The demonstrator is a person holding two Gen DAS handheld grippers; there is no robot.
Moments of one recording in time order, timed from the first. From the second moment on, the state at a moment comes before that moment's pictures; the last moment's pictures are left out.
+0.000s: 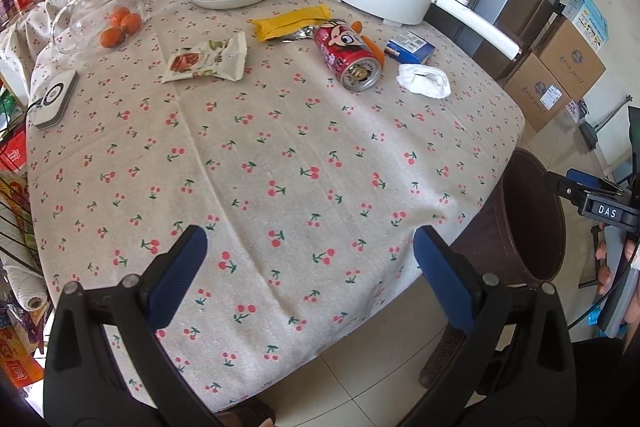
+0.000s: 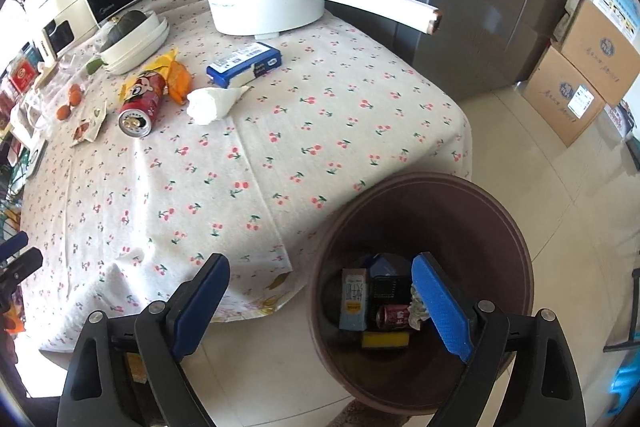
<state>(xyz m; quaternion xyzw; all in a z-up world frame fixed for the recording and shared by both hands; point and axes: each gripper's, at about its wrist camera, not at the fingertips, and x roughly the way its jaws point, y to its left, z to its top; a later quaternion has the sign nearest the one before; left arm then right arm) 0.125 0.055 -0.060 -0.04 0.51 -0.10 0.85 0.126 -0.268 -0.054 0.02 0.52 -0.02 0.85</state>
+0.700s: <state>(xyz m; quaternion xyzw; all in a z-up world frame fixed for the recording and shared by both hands) 0.153 0.120 -0.077 -0.08 0.52 -0.04 0.85 0.239 -0.188 -0.082 0.00 0.50 0.02 0.87</state>
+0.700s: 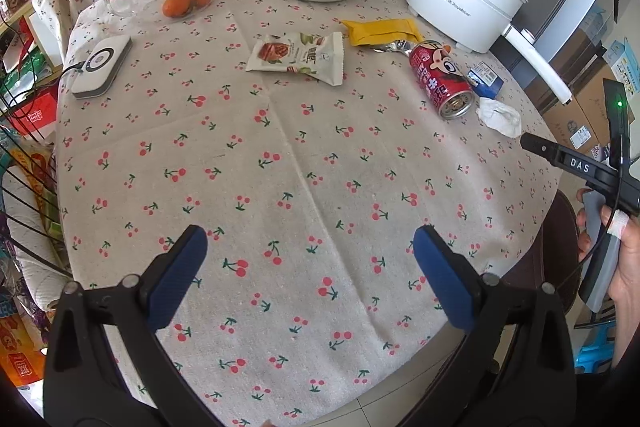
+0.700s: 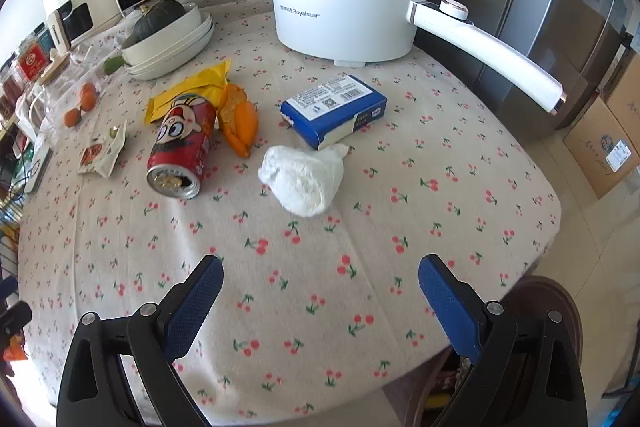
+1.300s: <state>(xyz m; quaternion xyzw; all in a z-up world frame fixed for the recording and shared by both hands) 0.223 0.070 -0.089 -0.11 0.52 -0.05 0.84 0.293 -0.187 -0.115 0.01 0.50 0.09 0.86</state>
